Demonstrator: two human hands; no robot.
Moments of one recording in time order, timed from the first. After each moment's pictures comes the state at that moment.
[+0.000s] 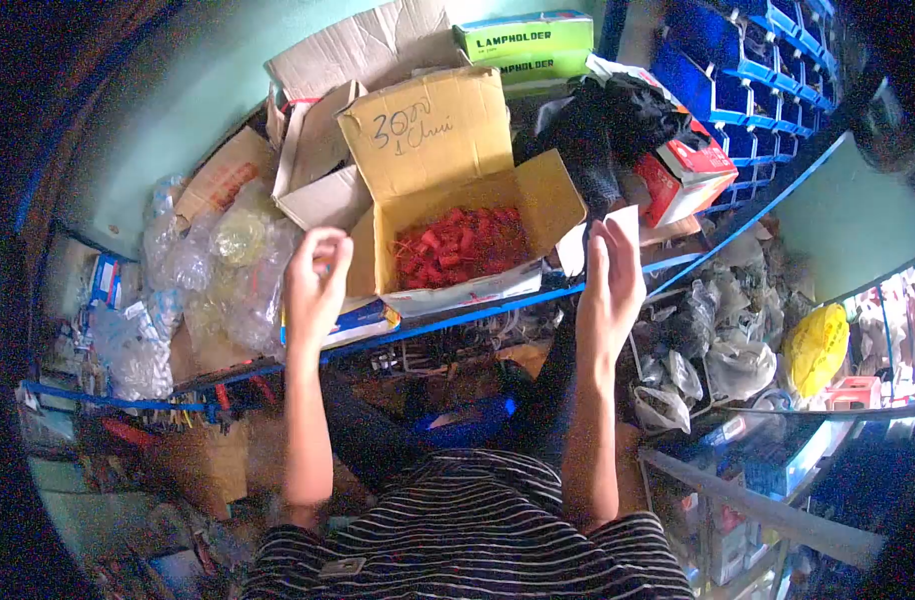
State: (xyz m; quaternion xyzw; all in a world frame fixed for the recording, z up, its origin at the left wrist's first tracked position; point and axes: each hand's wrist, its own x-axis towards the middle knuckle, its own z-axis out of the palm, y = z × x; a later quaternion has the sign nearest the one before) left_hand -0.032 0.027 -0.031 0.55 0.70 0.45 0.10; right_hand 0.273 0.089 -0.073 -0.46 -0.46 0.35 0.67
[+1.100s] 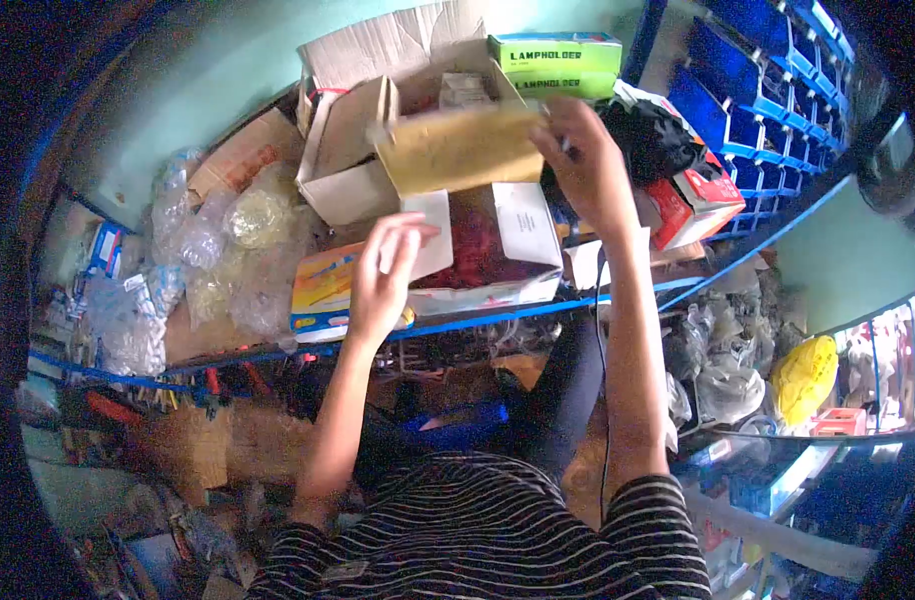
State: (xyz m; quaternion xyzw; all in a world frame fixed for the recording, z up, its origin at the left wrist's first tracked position) left_hand 0.015 0.041 -0.049 0.57 0.50 0.60 0.25; right_hand 0.233 0.213 0.002 -0.32 -0.76 0.27 0.49
